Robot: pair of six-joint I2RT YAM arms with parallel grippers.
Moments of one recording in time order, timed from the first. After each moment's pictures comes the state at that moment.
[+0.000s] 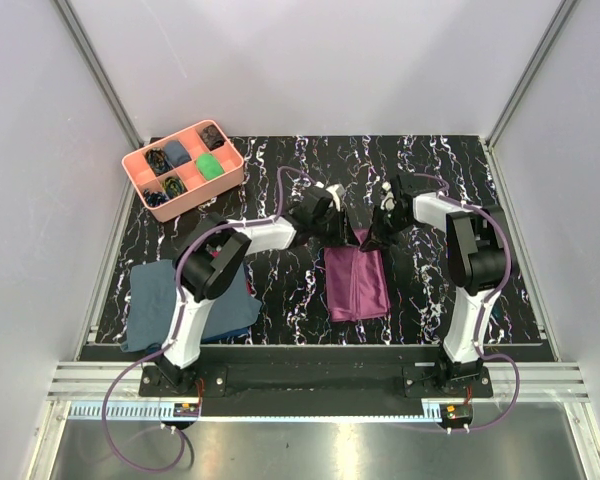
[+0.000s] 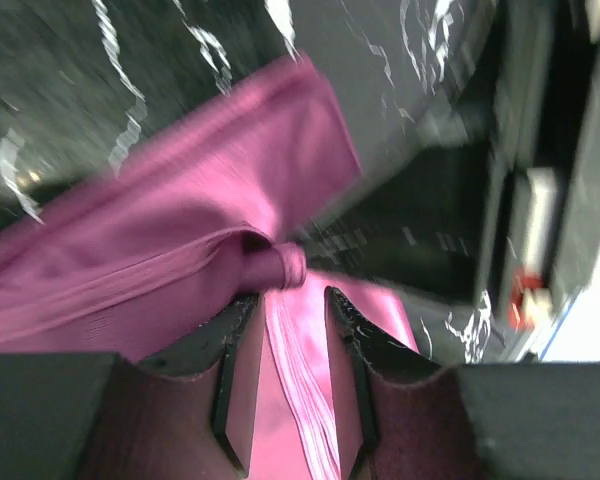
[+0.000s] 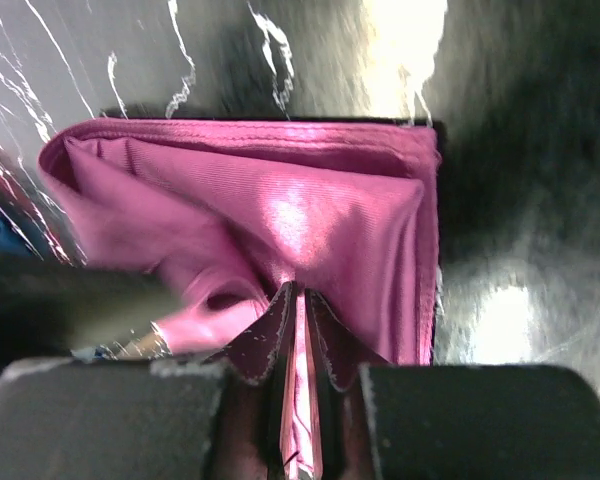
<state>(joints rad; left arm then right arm) -0.71 2.13 1.38 0.07 0.36 -0.74 0.20 2.00 1.28 -0.52 -0.47 0.41</state>
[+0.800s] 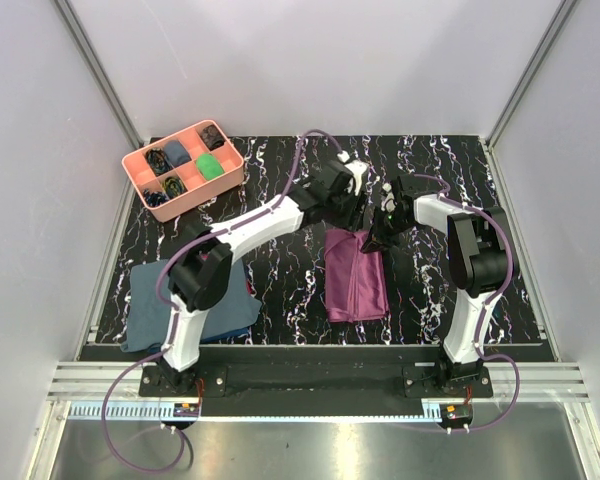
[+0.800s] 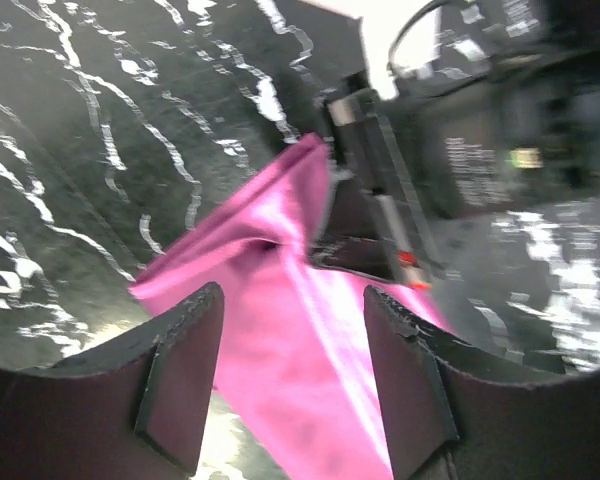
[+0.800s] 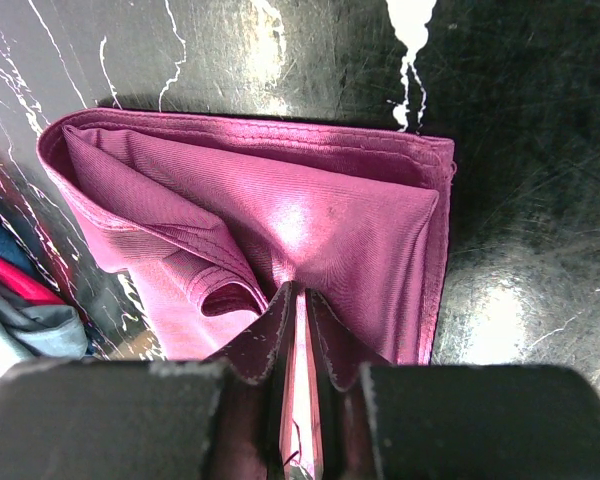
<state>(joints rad) -0.78 2.03 1.70 -0.39 0.11 -0.31 0.20 1.96 1.23 -0.50 -0.46 0.41</state>
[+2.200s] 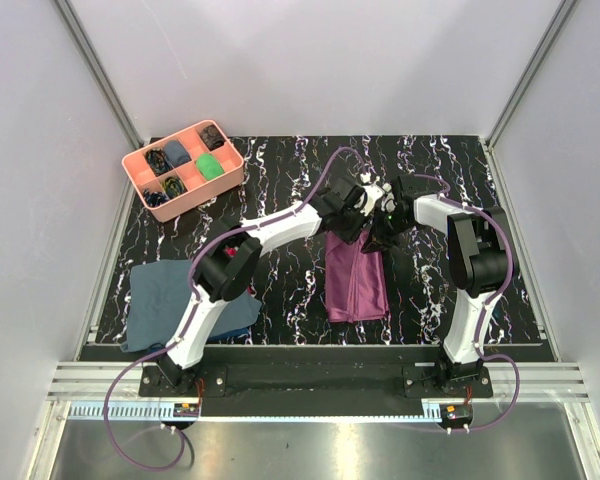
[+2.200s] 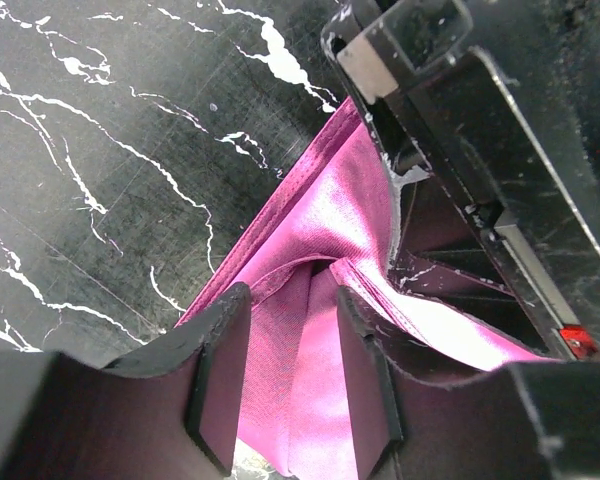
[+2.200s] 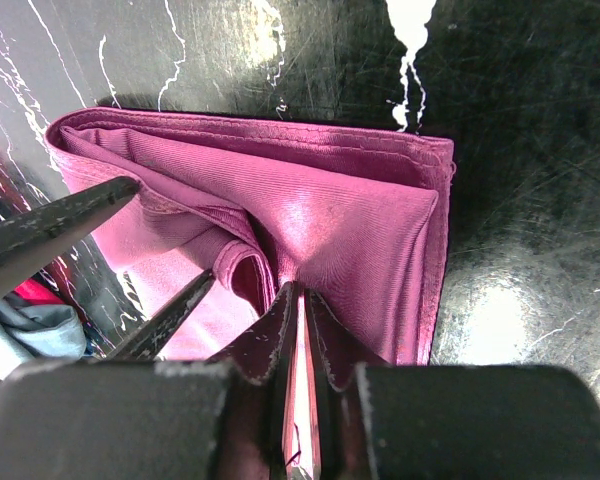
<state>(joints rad) -0.81 2.26 1.81 -0.42 0.08 0.01 0.20 1.96 1.23 -0.50 -0.46 0.40</state>
